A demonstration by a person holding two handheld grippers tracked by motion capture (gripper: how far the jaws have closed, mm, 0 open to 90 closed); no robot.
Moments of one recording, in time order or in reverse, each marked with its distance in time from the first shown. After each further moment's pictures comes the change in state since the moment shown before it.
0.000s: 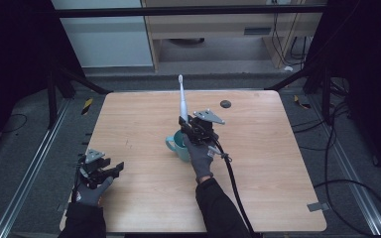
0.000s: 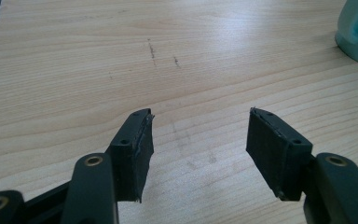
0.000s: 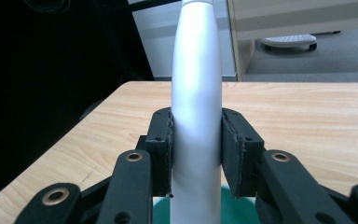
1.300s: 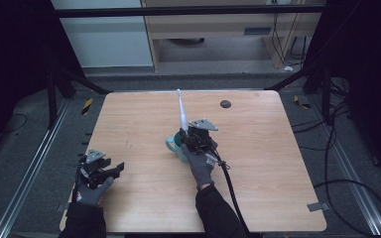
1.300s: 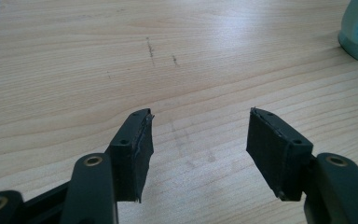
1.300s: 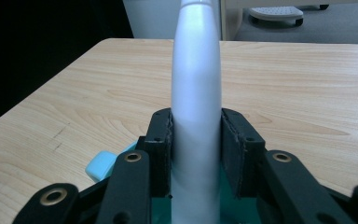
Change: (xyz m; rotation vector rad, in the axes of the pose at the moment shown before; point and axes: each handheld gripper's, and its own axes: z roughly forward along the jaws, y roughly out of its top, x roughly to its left) left arm -0.001 0.000 0.001 0.006 -0.001 0.004; right arm 0.001 -0.028 0.005 0.123 -0.071 -0.062
